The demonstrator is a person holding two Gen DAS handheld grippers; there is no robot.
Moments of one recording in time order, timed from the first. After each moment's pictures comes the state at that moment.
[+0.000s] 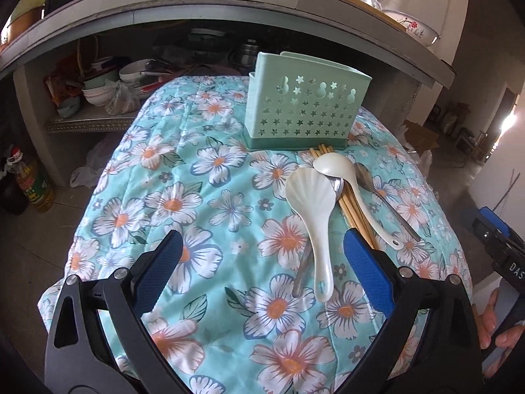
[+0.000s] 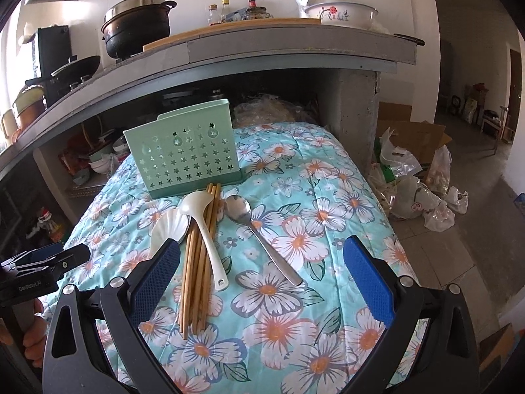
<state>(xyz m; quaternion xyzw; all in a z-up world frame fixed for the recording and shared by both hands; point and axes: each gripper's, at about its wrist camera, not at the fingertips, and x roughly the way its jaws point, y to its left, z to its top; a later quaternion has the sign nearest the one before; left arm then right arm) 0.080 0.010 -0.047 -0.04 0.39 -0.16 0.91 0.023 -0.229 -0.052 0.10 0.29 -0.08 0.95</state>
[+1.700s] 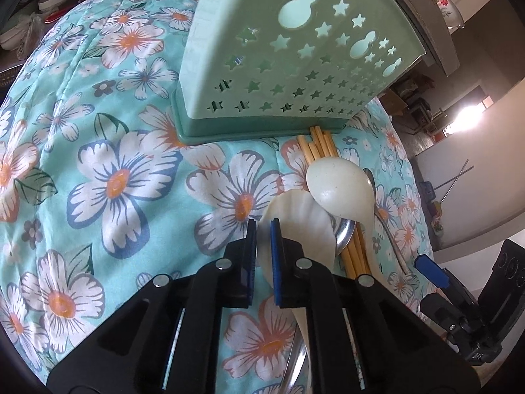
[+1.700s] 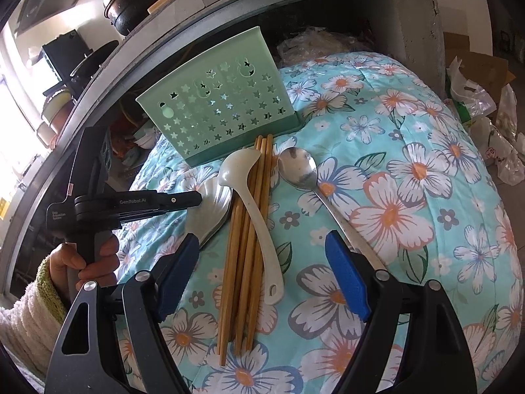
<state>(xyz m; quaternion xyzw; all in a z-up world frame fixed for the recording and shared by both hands) 0.229 -0.029 -0.114 -0.11 0.53 -0.27 0.79 0.092 -0.232 -0.098 0.21 0.38 0.07 0.90</state>
